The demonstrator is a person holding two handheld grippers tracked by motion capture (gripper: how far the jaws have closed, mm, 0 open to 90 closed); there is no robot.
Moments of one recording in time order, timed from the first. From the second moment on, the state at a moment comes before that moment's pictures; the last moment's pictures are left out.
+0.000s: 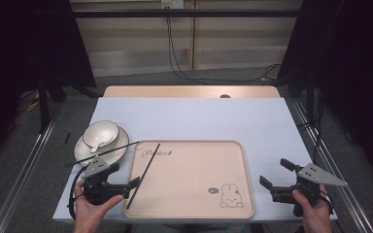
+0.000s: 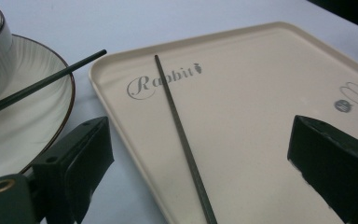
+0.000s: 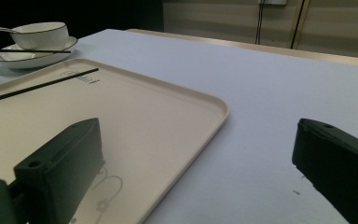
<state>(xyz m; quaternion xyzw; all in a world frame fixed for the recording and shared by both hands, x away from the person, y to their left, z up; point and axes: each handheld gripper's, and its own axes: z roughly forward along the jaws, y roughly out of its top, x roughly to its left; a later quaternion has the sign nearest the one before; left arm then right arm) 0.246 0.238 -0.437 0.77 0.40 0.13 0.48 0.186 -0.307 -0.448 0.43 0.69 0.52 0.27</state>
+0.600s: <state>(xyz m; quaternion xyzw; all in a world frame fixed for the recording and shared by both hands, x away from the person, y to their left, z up) 0.256 0.318 -0.424 0.78 0.36 0.14 0.49 0.187 -0.307 -0.448 0.43 0.69 0.52 0.27</state>
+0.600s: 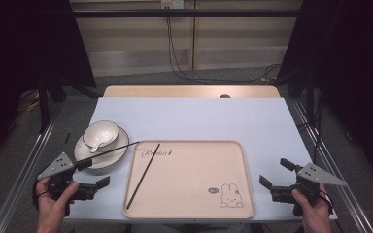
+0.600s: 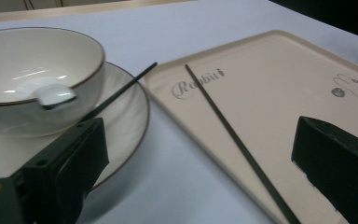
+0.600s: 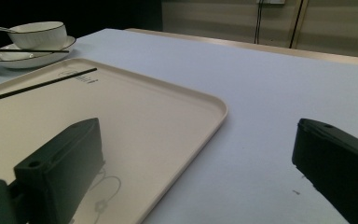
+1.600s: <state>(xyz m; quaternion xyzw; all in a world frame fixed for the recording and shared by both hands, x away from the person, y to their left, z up) 0.335 0.364 -0.438 0.87 0.31 0.12 0.38 0.187 -0.307 -0.447 0.43 0.69 0.52 0.27</state>
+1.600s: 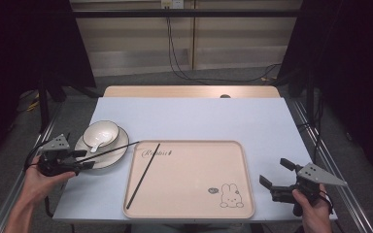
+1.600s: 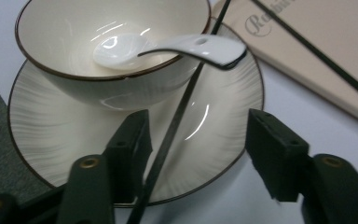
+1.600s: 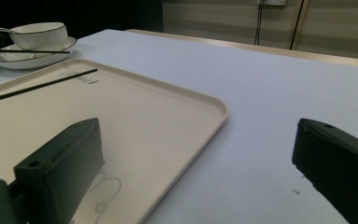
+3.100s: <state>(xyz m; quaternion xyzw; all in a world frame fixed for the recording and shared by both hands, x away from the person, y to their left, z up) 0.349 0.343 -0.439 0.89 0.27 0.07 0.35 0.187 -0.308 -0.447 0.43 0.69 0.52 0.27</state>
